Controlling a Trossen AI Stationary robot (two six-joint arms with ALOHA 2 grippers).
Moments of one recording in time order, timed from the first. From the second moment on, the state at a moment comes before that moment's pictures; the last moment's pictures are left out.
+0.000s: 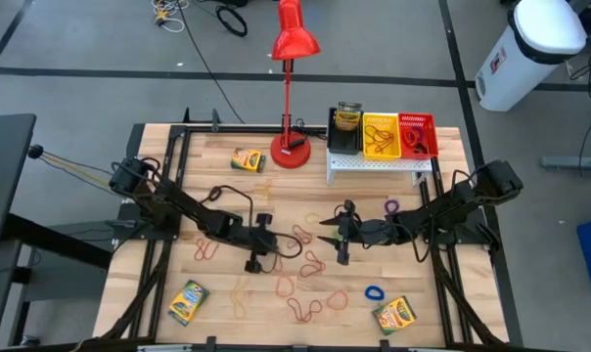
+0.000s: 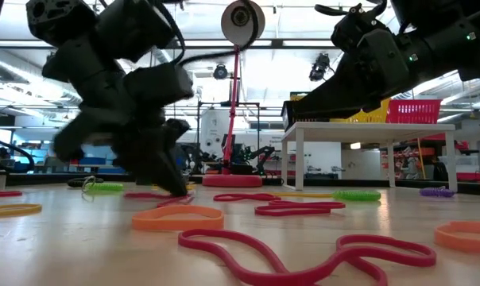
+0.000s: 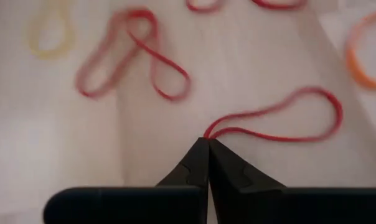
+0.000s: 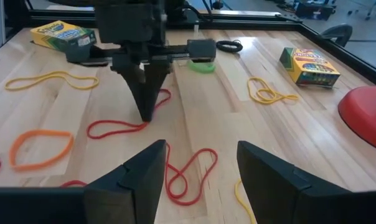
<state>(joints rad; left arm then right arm) -0.28 1.73 0.69 0.18 -0.25 0.05 0.32 1.54 0.51 0.63 0.44 0.12</state>
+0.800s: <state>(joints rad) -0.30 1.72 0.69 0.57 -0.55 0.15 0.26 1.82 0.62 0.83 0.38 0.24</state>
